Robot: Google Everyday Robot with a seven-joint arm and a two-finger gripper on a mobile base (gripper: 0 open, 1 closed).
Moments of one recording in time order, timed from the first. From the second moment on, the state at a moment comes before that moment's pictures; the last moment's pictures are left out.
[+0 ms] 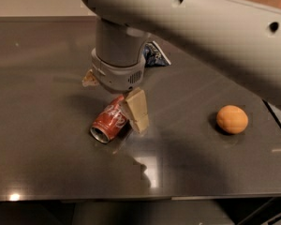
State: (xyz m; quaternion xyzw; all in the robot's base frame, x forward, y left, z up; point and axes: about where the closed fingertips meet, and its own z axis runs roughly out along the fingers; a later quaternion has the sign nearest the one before) arm 0.454 0.053 0.892 -0.93 0.37 0.00 0.09
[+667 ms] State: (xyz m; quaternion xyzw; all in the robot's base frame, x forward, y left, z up) arm 0.451 0.072 0.864 -0.94 0.34 0.00 0.06
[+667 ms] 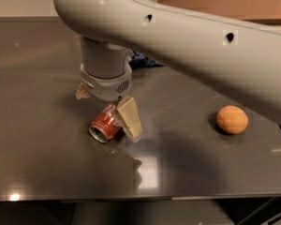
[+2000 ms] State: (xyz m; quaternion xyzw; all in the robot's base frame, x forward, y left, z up) arm 0.425 0.085 0.833 -0.95 0.31 0.00 0.03
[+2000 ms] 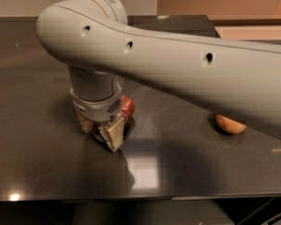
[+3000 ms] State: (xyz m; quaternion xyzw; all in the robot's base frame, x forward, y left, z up) arm 0.430 0.076 0.850 -0.95 0.32 0.00 0.04
